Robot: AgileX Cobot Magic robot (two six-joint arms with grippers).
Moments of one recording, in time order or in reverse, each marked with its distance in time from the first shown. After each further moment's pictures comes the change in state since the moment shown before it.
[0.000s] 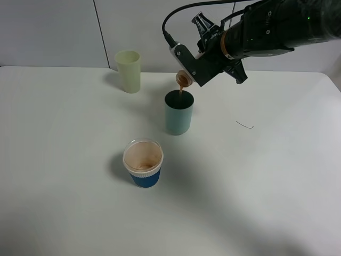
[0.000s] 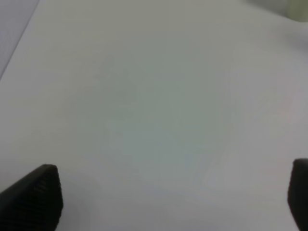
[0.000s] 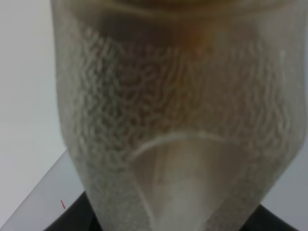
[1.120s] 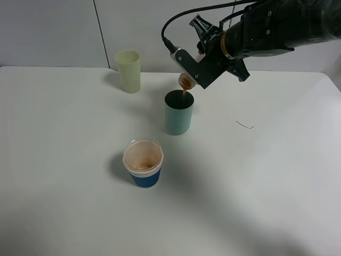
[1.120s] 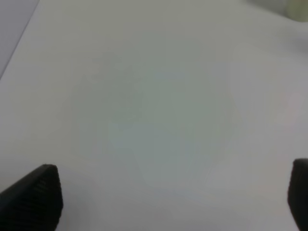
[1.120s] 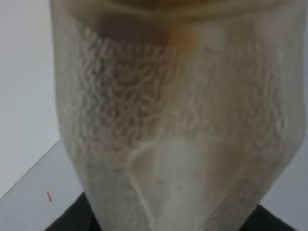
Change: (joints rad) left arm 0.000 0.000 0.000 0.000 0.000 -0.001; right arm 0.000 0.000 0.000 -0.001 0.003 -0.083
